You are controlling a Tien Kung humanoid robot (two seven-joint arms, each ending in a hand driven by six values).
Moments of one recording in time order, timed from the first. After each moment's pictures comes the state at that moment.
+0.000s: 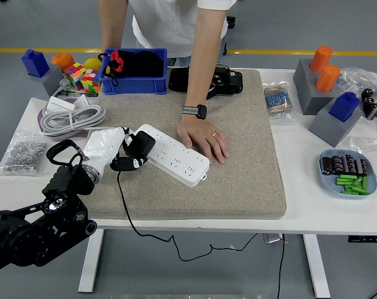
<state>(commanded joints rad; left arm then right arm) -0.53 0.31 -0.53 -1.17 1.87 0.41 0.45 -0.03 -0.31 1.25 0.29 -1.07 0.00 -0.15</state>
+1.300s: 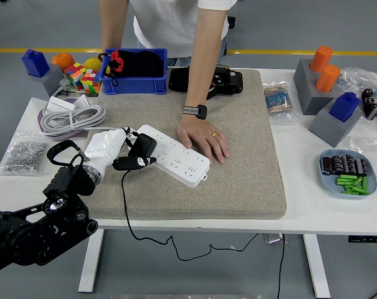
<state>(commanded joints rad) -0.53 0.31 -0.53 -1.16 1.82 0.41 0.42 -0.03 -0.31 1.24 0.29 -1.07 0.00 -0.15</state>
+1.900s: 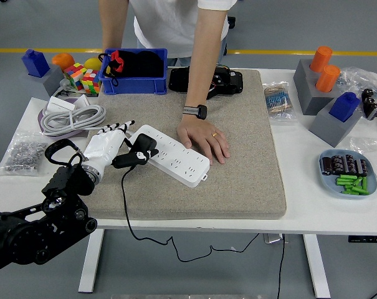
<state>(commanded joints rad) -0.53 0.32 -0.55 -1.18 1.79 0.37 0.45 -0.03 -0.31 1.24 0.29 -1.07 0.00 -0.15</state>
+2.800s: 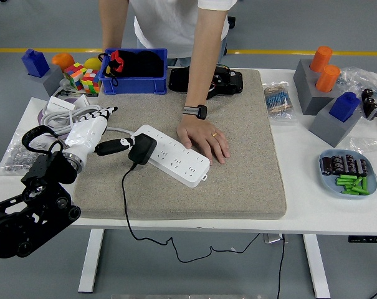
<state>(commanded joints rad) -0.50 0.39 -0.66 -1.27 1.81 0.37 0.38 -0.03 -0.31 1.24 0.29 -1.07 0.00 -0.15</state>
